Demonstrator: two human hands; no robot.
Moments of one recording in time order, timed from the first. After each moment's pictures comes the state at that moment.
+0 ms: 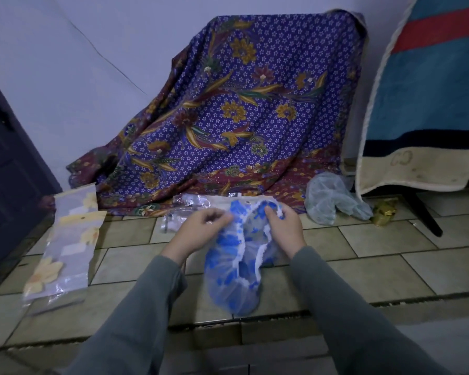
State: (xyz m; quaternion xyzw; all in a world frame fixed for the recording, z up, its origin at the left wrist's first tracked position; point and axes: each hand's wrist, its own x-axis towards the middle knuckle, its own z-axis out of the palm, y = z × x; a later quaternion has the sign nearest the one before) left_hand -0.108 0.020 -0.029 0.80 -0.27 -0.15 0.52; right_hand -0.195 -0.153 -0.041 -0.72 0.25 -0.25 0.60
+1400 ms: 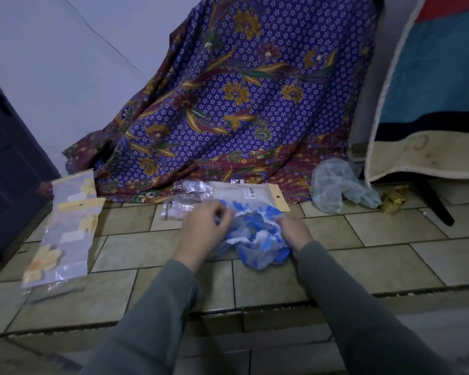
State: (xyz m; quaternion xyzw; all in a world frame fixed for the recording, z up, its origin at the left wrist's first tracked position) left_hand -0.117 0.012 -0.056 0.89 -0.29 0.14 0.31; right_hand -0.192 -0.173 -0.079 -0.74 0.37 -0.06 0.56
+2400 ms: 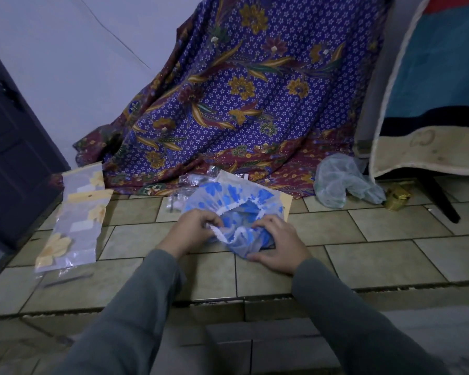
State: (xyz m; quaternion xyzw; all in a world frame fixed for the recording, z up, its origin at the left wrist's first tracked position) left_hand -0.093 0.047 -0.079 0.88 -0.34 -0.06 0.33; right_hand -0.224 -0.158 -0.111 -0.95 0.01 -0.12 0.29
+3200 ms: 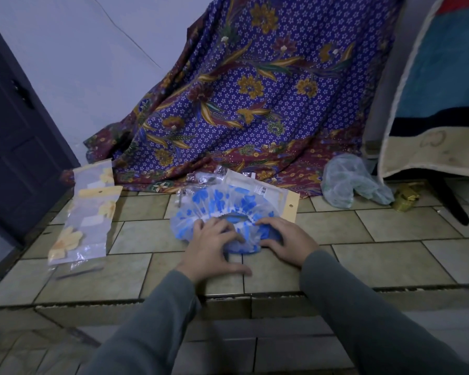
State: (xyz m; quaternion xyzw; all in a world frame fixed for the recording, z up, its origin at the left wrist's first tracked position) left_hand -0.141 0.056 -0.099 0.87 -0.45 0.10 0.15; right_hand -0.215 -0.164 -0.107 -0.94 -0.02 -0.10 0.33
